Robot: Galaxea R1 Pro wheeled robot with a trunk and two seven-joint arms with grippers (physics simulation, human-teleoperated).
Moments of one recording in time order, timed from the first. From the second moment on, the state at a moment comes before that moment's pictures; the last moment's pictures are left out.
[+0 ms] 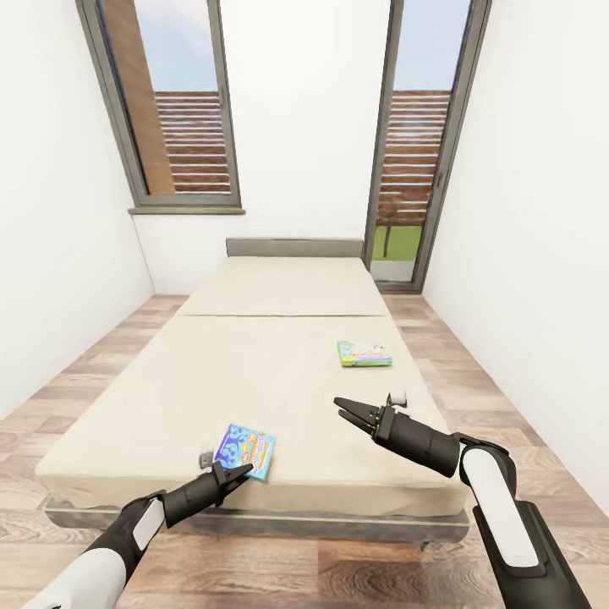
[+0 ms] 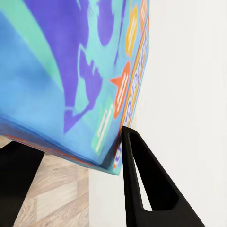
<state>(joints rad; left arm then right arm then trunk) -0.64 0.06 0.41 -0.34 0.19 0.60 -1.09 -0.36 -0.04 -0.02 -1.58 -0.94 1.03 0.56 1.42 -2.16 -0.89</state>
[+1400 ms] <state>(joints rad) -0.64 0.07 0.42 -0.34 0.19 0.61 -1.10 -0.36 -0.05 -0.03 -1.58 -0.94 0.92 0.46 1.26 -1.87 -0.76</state>
